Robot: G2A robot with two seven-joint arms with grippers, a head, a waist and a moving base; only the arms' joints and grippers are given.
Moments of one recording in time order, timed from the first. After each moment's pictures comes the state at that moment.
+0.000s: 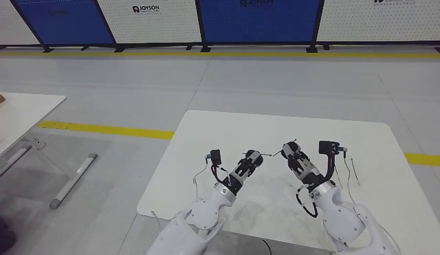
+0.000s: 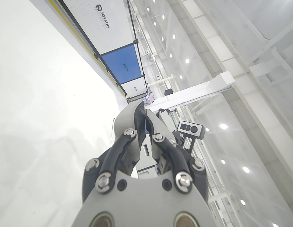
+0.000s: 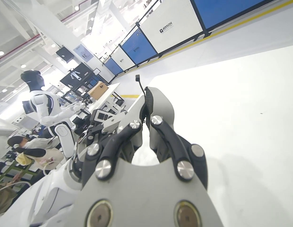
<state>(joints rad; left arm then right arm) 1.44 -1.31 -1.02 -1.53 -0.11 -0.31 0.04 -1.35 -1.22 1.10 -1.67 -0.49 -0.12 0.16</state>
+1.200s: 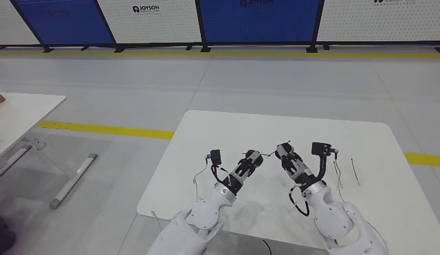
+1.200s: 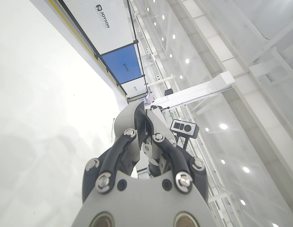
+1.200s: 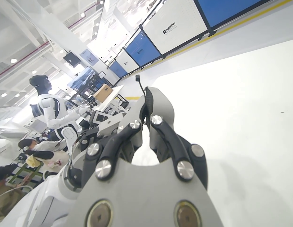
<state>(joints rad) 1.44 -1.31 -1.02 -1.53 -0.11 -0.31 0.04 -1.32 -1.26 1.05 -1.56 -0.48 -0.16 0.10</state>
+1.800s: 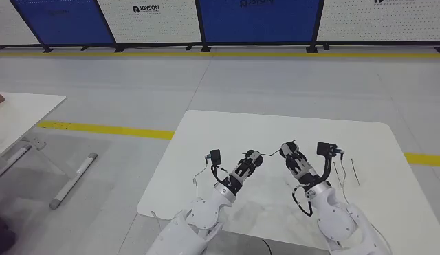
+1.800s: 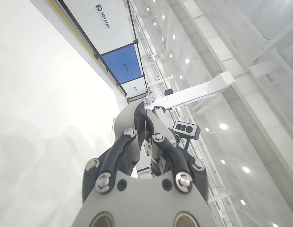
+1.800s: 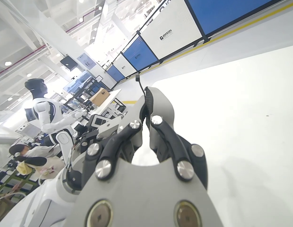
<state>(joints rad) 1.44 -1.31 -1.02 -1.53 -0.11 -0.31 0.04 -1.35 -1.26 1.09 -1.60 -0.50 -0.15 0.10</state>
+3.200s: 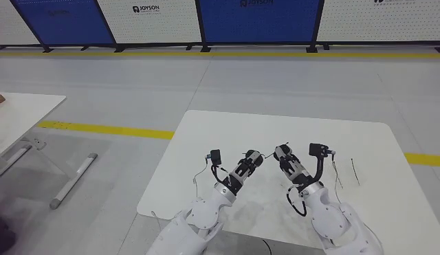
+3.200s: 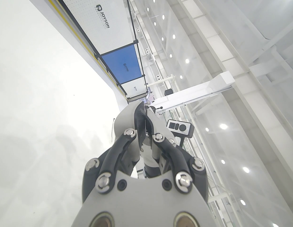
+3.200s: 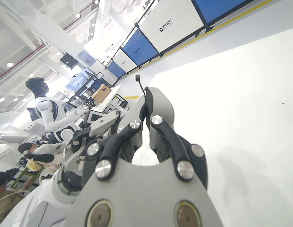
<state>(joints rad) 1.44 -1.31 -1.02 -1.53 -0.11 -0.31 0.04 -1.33 -1.29 1.06 -1.54 -0.47 -0.15 0.12</state>
